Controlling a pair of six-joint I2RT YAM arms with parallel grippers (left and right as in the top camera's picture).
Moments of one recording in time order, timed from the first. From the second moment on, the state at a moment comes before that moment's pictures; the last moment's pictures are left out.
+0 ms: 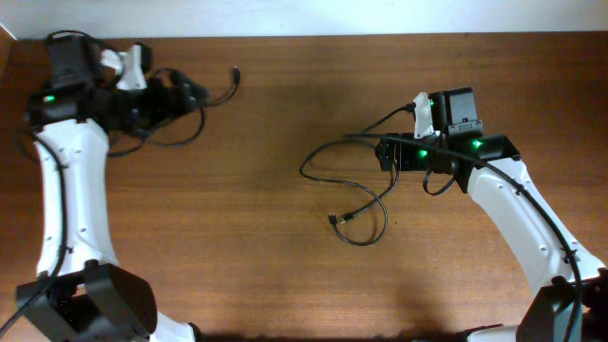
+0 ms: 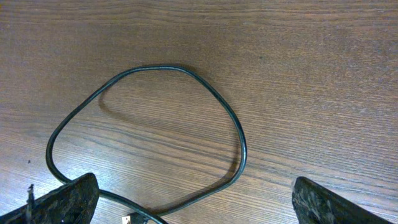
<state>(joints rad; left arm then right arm) 0.24 1.71 1.69 -1.05 0.65 -0.16 0.19 1.57 1.17 -0.63 -0.21 0.18</state>
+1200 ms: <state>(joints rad) -0.46 1.74 1.09 -0.40 0.27 -1.22 0.19 1.57 1.17 -0.63 -0.21 0.18</state>
